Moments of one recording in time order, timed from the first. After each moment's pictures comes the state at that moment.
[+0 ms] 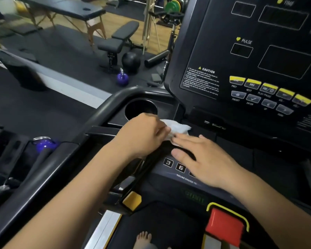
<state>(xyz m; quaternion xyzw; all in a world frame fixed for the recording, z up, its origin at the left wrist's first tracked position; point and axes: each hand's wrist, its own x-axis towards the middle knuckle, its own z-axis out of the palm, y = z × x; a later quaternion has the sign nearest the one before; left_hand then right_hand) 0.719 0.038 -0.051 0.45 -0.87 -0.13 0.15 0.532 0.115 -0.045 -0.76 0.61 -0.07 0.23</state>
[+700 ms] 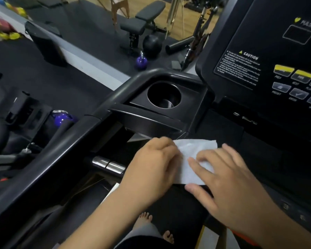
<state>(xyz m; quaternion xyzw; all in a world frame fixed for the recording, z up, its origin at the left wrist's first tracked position) 0.742 0.146 -0.088 0.51 -0.80 -0.19 0.25 0.547 0.177 -0.060 -0.86 0.51 -0.01 -0.01</state>
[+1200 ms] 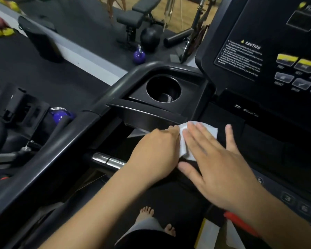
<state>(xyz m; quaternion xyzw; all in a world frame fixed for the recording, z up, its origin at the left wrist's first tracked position) 0.728 0.120 -0.084 0.54 -0.81 -0.14 0.16 0.566 0.161 -0.067 -0.82 0.56 0.05 -0.01</state>
